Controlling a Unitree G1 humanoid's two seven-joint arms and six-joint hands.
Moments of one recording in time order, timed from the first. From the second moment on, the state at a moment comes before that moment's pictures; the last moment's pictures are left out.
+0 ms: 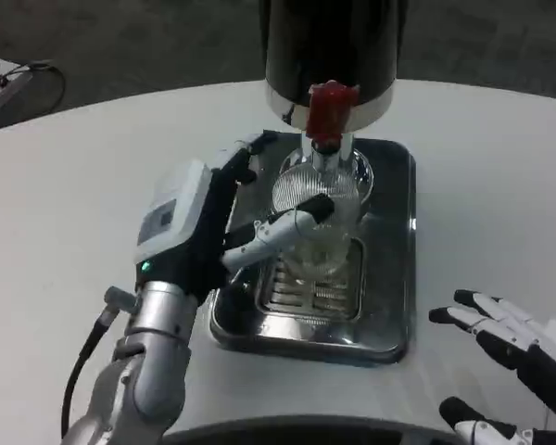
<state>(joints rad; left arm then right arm) -0.57 0.27 -0.20 0.35 0.54 -0.16 0.29 0.31 -0.55 -0.21 -0.75 -0.50 -0.01 0.48</state>
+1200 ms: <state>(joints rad) -0.68 0.37 -0.01 -0.23 -0.04 0.21 -0.34 0.38 -0.52 -0.20 -0.84 -0.54 0.00 0.48</state>
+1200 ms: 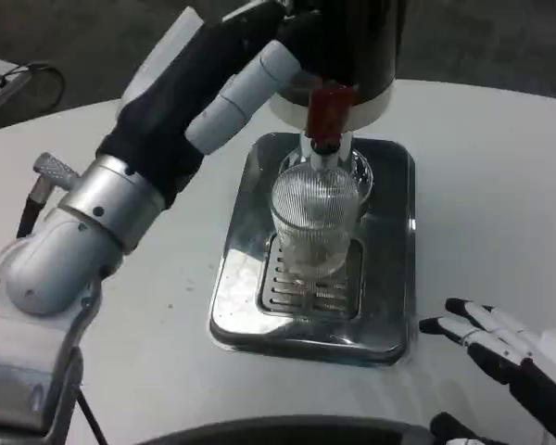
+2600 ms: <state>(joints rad) -0.79 0.43 -0.16 0.06 0.06 -0.01 -0.52 0.35 -0.47 -0.25 -0.82 -0.20 0.17 0.51</state>
